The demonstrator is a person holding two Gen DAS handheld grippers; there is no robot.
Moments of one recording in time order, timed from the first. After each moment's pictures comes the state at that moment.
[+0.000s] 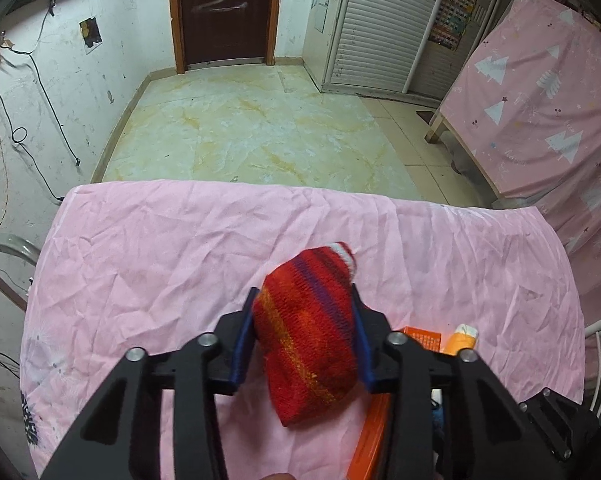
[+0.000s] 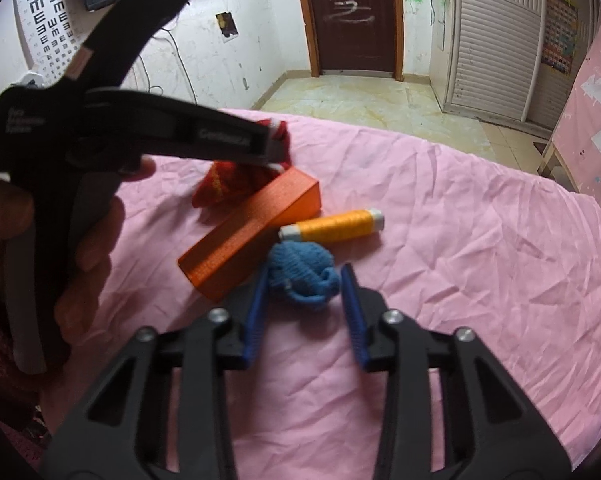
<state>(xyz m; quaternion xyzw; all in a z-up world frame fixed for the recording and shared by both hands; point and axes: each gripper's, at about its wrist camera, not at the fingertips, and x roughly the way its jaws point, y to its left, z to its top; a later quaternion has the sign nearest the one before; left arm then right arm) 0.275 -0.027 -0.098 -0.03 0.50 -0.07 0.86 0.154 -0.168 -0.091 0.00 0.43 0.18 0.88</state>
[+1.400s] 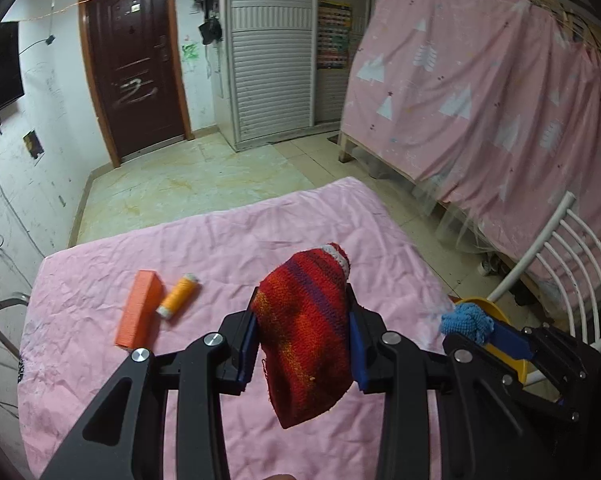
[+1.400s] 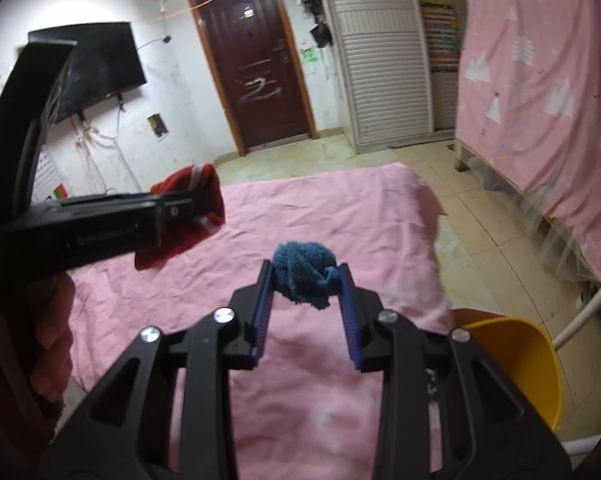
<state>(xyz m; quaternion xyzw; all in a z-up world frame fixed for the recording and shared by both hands) 0.081 -0.221 -0.010 0.08 0.38 -0.20 0.90 -0.021 -0.356 -0.036 0.11 0.31 0.04 0.94</state>
